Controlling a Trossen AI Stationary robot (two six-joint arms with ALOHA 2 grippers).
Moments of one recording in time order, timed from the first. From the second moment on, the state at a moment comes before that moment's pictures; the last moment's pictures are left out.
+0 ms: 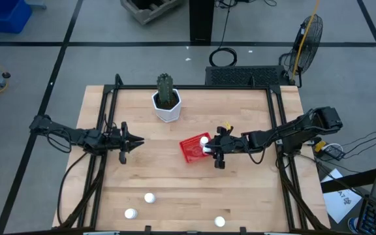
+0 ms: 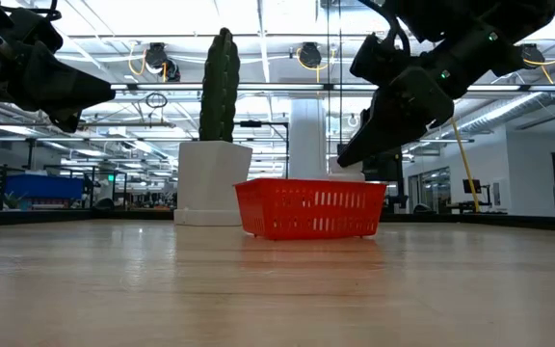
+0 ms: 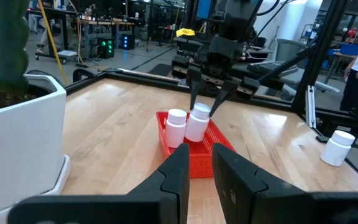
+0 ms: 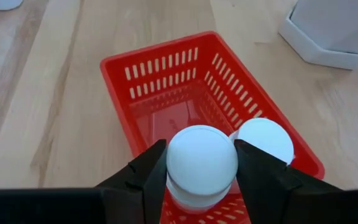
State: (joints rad) left arm -0.31 0.14 0.01 0.08 -0.39 -0.19; right arm 0.14 1.48 0.66 0.13 0.23 0.09
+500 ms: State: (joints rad) left arm -0.31 0.14 0.01 0.08 -0.39 -0.19; right arm 0.14 1.48 0.66 0.14 0.23 0.09
